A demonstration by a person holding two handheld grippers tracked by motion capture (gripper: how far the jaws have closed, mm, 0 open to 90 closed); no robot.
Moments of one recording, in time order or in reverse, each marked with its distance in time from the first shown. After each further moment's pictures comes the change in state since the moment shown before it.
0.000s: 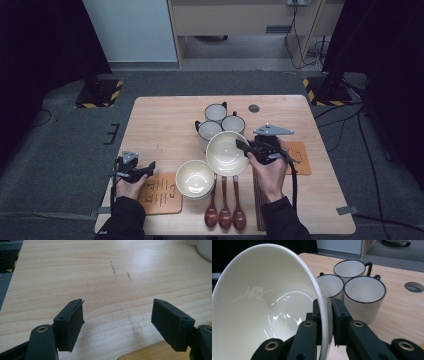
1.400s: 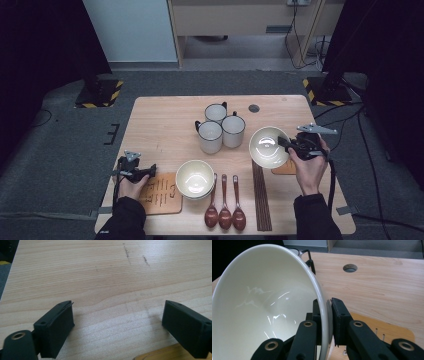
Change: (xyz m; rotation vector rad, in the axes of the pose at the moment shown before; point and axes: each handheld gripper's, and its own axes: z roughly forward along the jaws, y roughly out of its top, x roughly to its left) left arm 0.003 -0.004 0.015 0.081 0.069 0.001; right arm -0.103 -0.028 -0.039 0.024 -0.191 0.094
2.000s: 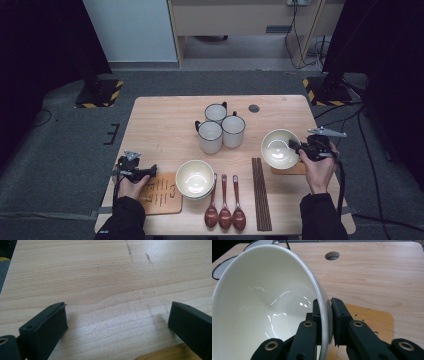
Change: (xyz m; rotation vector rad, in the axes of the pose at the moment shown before) left arm 0.001 0.001 0.002 0.019 0.002 -0.008; right arm -0.043 -0.021 0.008 0.038 -0.048 0.060
